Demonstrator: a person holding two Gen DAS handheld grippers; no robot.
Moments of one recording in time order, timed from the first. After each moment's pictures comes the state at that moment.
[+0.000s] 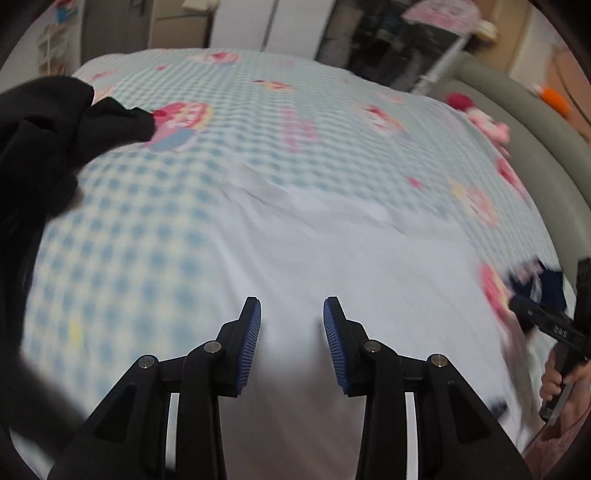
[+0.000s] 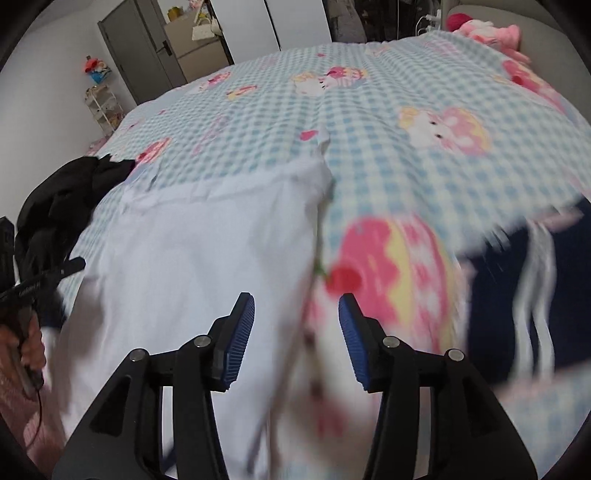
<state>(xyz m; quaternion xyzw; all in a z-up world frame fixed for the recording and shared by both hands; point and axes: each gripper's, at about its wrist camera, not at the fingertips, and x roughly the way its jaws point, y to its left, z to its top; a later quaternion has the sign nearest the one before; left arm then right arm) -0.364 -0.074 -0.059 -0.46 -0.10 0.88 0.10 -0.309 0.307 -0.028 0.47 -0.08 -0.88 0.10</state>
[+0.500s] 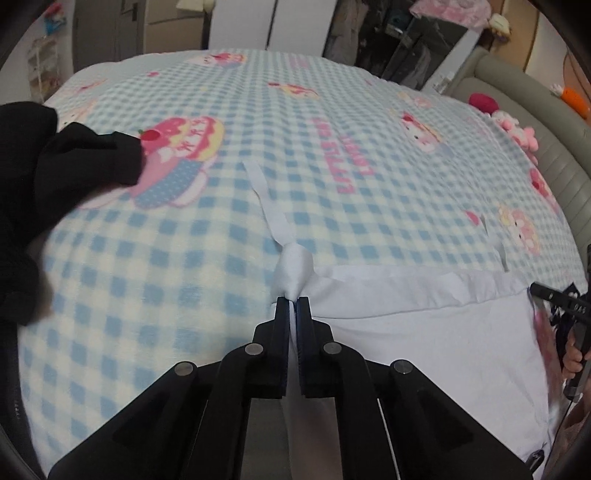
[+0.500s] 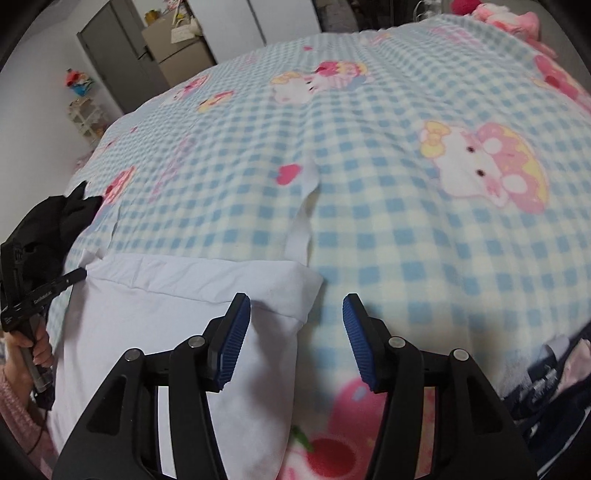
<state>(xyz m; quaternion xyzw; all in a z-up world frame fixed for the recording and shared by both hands) -0.460 -0.093 -0.083 -0.45 -0.08 0.88 0.09 -0.433 0.306 -0.051 0.49 -0.10 -0.86 0.09</state>
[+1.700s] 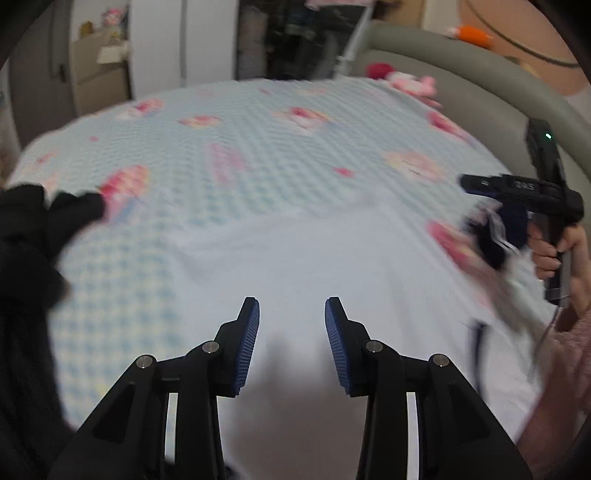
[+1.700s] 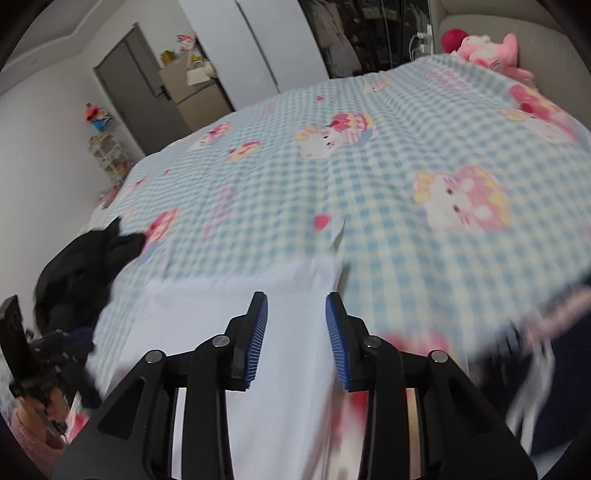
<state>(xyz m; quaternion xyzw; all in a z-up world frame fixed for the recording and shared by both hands) -0.284 -0.008 -0.004 -0.43 0.02 0.87 0.25 -0.326 0.309 0.040 0.41 -0.13 -0.90 0.11</state>
